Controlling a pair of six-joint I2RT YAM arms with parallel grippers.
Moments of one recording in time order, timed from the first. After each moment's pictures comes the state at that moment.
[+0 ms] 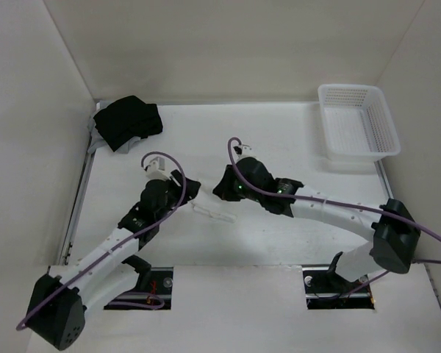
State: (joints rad) left arm -0.49 0.83 0.40 0.08 -0.12 -0.85; right arm 0.98 1.49 1.09 -0.16 0.12 0.85
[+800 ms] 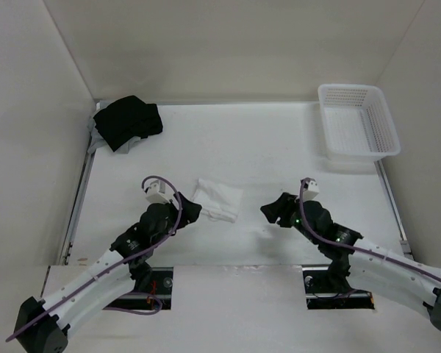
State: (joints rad) left arm -0.69 0.58 0.24 -0.12 -0.25 -0.90; right arm 0.88 0.78 0.32 0.03 0.28 0.85
